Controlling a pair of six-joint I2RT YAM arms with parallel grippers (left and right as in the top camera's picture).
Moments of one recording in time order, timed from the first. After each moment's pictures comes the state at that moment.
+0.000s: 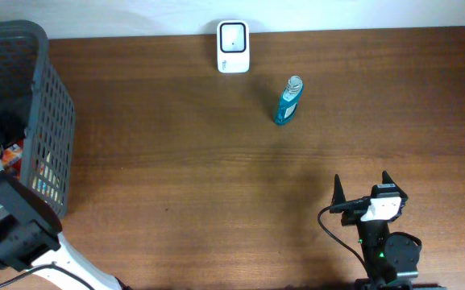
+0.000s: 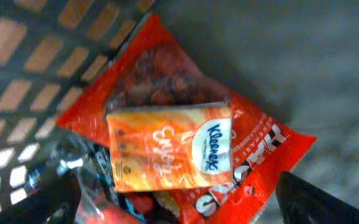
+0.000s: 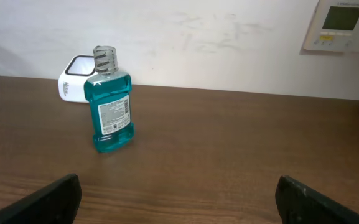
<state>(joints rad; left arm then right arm) 0.59 2.08 1.82 -0.99 -0.27 -0.14 0.02 0.01 0.01 -0.08 0.00 -0.05</state>
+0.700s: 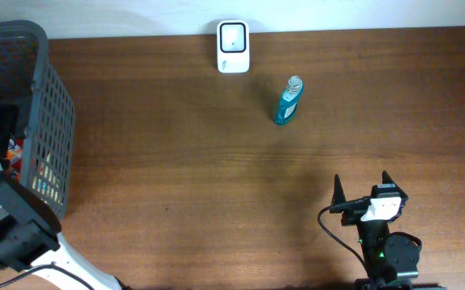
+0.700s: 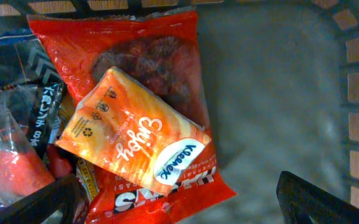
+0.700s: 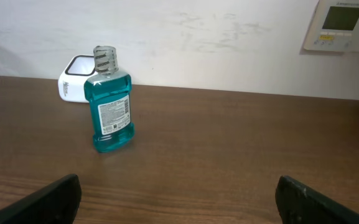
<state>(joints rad) 0.60 2.08 1.82 -0.95 -0.19 -0.89 0.02 0.01 0.01 -0.08 0.00 -0.05</state>
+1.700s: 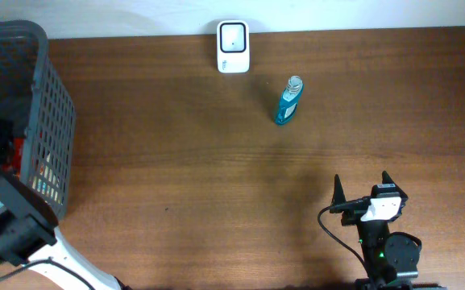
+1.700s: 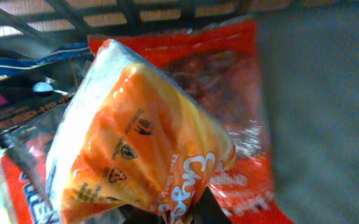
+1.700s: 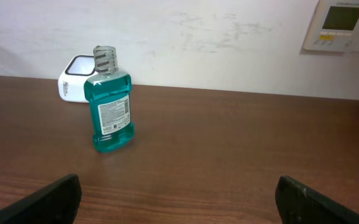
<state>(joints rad) 0.62 2.14 1.87 -1.05 -0.28 -0.86 0.02 0.01 0.01 -0.08 0.00 -0.05</state>
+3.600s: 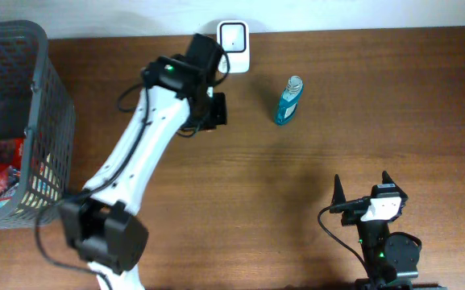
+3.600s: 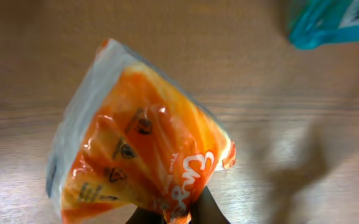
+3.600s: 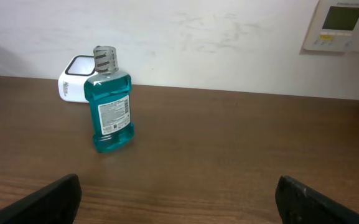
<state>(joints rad) -0.43 1.95 1.90 -1.28 0.04 -0.44 0.02 0.01 0.01 -0.08 0.00 -0.05</state>
